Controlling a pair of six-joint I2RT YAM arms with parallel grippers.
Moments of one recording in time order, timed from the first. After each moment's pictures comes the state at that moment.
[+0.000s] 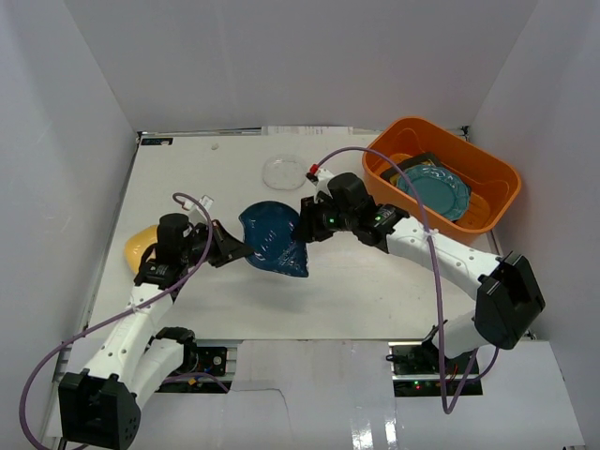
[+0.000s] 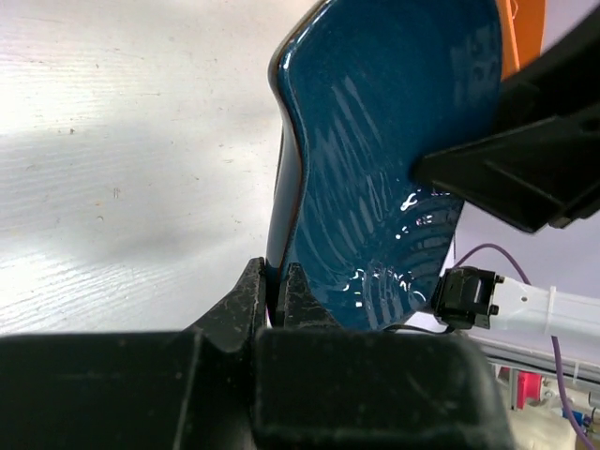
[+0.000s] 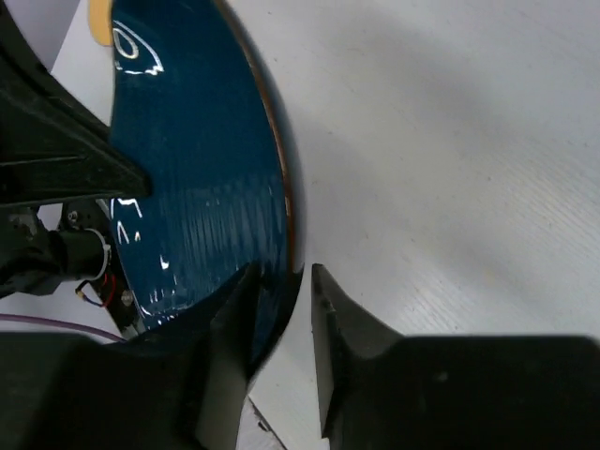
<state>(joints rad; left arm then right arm) -0.18 0.85 0.56 -0.24 0.62 -0.70 0.78 1.46 1.11 -0.26 -0.28 0.39</state>
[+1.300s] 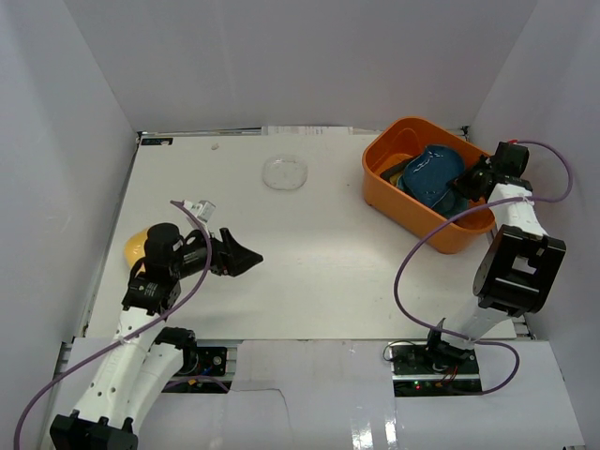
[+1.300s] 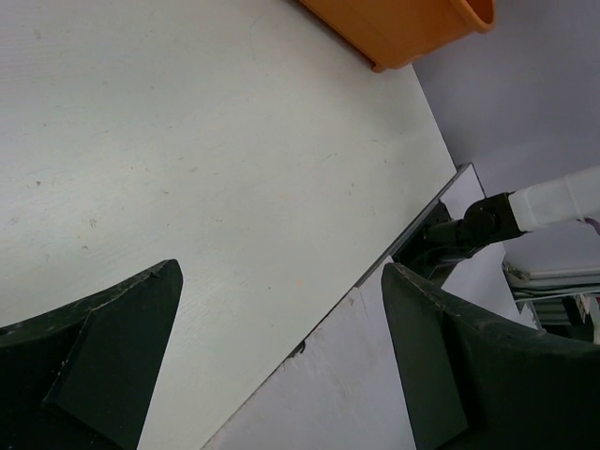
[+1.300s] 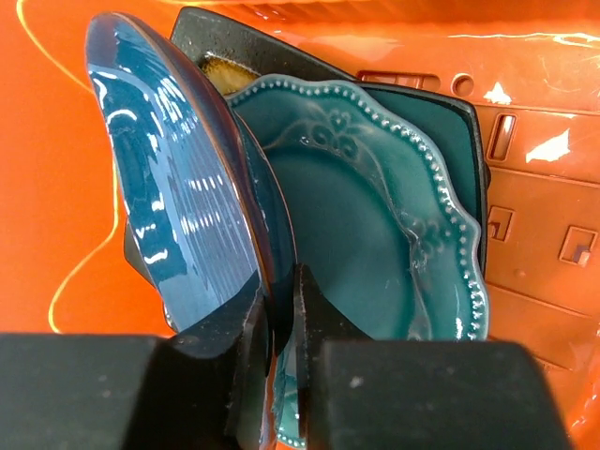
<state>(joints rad) -0.21 0.64 0.58 -0.31 0.71 -0.48 -0.31 1.65 1.23 -0.33 -0.28 0.55</state>
